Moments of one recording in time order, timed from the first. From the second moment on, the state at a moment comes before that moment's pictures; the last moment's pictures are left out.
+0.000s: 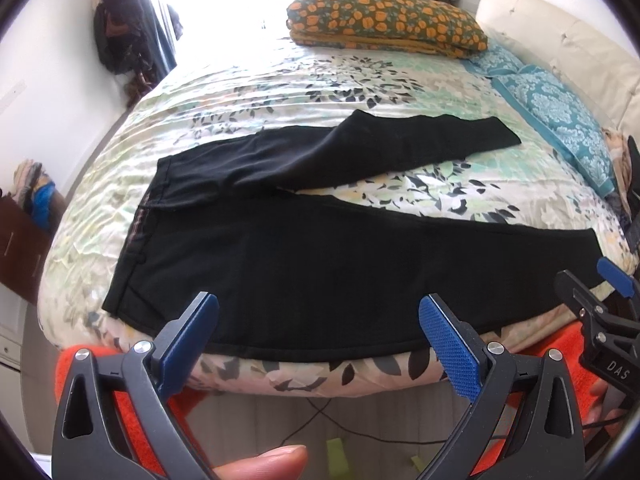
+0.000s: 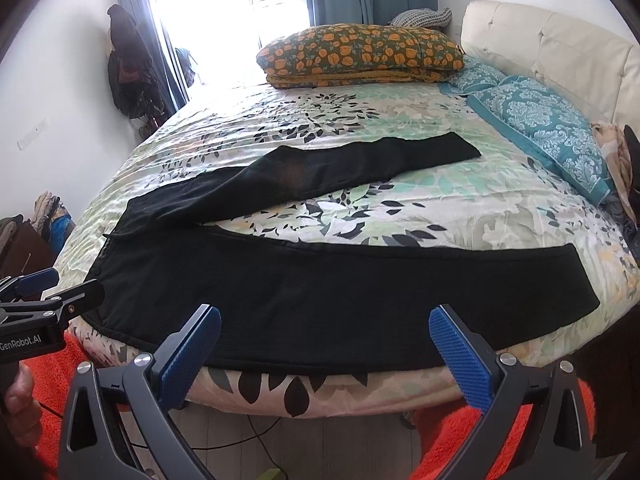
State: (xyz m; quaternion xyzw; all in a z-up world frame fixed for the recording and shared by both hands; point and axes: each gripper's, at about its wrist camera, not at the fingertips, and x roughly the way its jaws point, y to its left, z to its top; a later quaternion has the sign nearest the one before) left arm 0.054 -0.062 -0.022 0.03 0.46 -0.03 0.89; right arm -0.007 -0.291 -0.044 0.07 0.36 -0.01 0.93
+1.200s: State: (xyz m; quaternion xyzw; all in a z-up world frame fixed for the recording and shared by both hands) left arm 0.077 -0.151 -0.049 0.08 0.49 -0.05 0.87; right arm 0.065 -0.354 -0.111 0.04 0.34 -0.05 0.94
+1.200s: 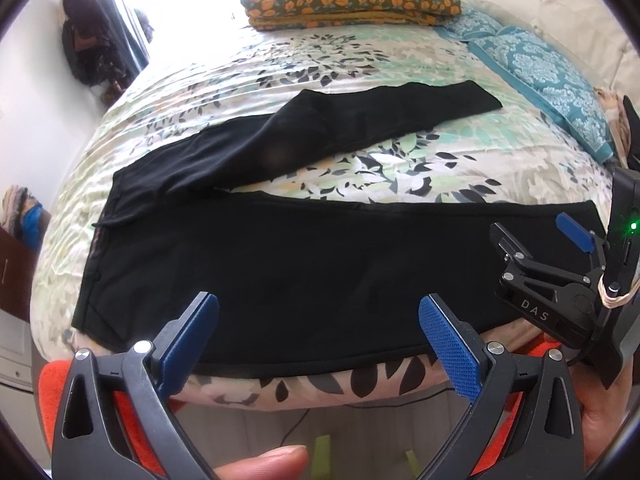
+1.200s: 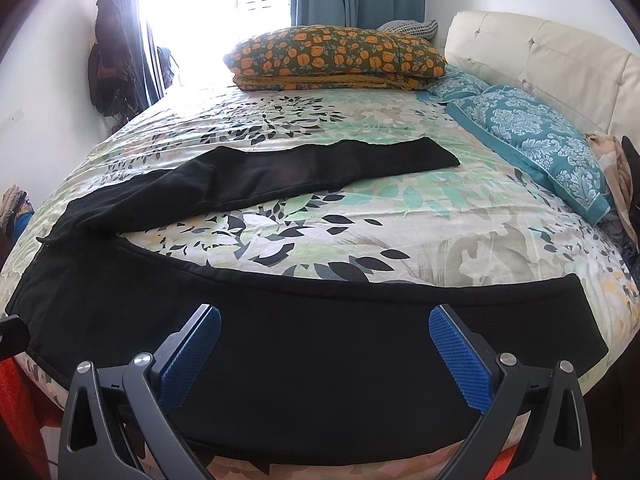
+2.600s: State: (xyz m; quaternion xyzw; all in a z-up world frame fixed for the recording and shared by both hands) left arm 0.136 -0.070 -0.102 0.02 0.54 0.05 0.84; right arm 0.435 -0.627 -0.162 0.18 0.46 -0.11 0.87
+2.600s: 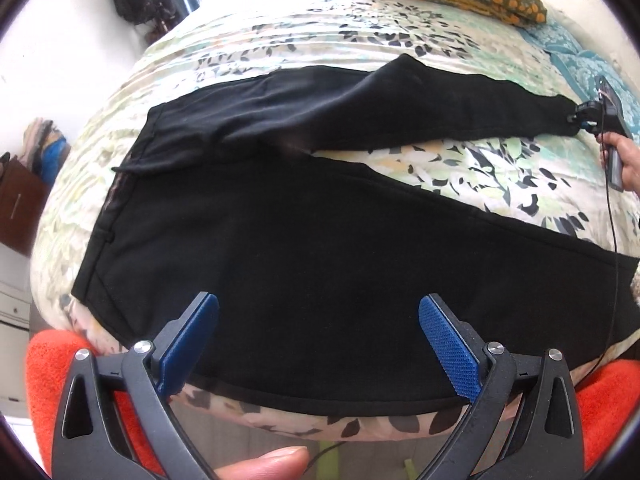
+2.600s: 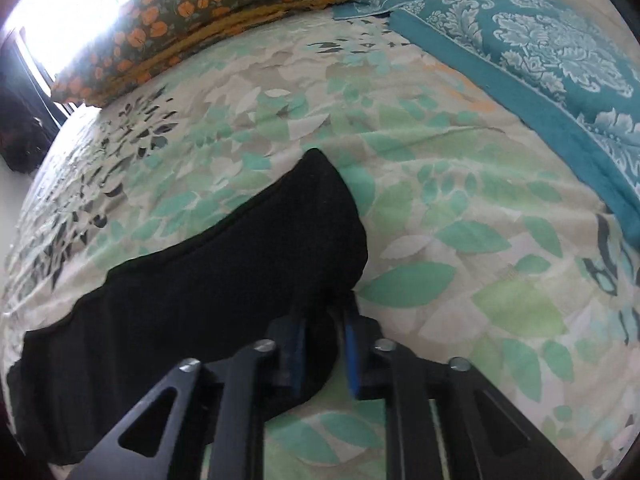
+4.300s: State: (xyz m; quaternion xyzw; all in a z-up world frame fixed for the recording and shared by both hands) left arm 0.119 -0.013 -0.072 0.03 0.48 0.07 0.88; right arm 0.101 -0.329 -0.108 0.05 0.30 -0.01 0.95
